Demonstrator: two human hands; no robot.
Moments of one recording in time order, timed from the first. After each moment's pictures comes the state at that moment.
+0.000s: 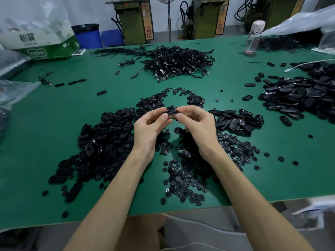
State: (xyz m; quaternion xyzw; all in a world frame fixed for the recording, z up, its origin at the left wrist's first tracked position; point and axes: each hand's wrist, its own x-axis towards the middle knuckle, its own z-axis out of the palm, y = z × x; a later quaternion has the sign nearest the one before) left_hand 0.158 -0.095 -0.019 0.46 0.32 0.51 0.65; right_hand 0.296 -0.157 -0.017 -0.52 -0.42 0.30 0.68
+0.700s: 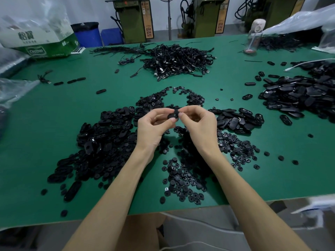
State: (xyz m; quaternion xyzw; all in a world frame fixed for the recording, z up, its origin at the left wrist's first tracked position) left_hand 0.159 -0.100 -0.021 0.59 0.32 0.48 0.56; right_hand 0.295 -0.158 -0.019 -0.60 -0.44 0.19 0.64
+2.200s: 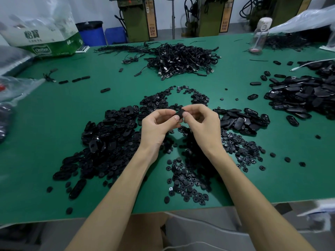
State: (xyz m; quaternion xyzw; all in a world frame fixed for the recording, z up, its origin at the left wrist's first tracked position) left_hand 0.159 -0.100 -0.023 0.54 0.32 0.48 0.61; right_hand 0.291 -0.161 -0.013 -0.61 -0.47 0.16 0.62
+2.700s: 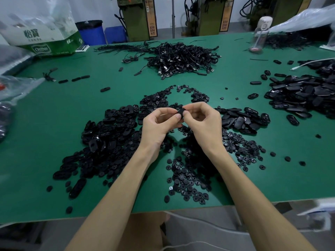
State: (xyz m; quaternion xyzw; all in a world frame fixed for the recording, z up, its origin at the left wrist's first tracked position) left_hand 0.159 -0.099 -0.023 0.54 0.31 0.47 0.62; right_hand 0.290 -0.162 -0.011 -0.59 -0.45 0.18 0.65
